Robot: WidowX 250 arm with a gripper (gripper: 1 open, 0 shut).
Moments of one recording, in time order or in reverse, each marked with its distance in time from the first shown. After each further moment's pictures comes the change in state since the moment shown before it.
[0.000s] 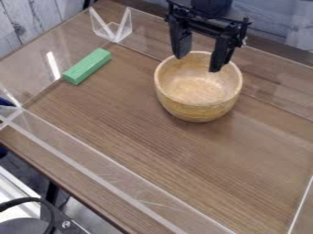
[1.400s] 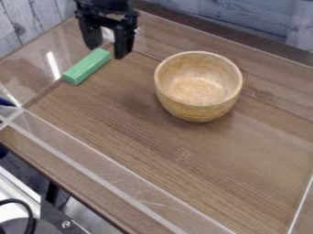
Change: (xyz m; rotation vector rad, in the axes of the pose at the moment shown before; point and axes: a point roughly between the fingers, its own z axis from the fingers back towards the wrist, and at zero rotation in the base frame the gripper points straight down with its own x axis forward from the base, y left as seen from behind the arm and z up) arm -0.022 0.143 -0.031 0.002 0.037 0.119
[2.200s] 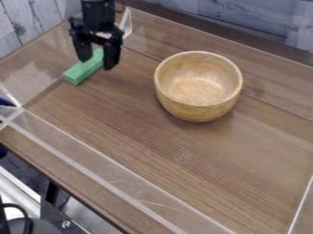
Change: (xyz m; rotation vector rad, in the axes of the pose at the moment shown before) arm 0.030 0.046 -0.051 0.005 0.028 0.036
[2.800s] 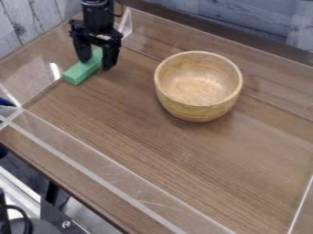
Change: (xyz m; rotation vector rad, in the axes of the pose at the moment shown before) arm 0.021 0.014 -0.009 0.021 -0.026 0.016
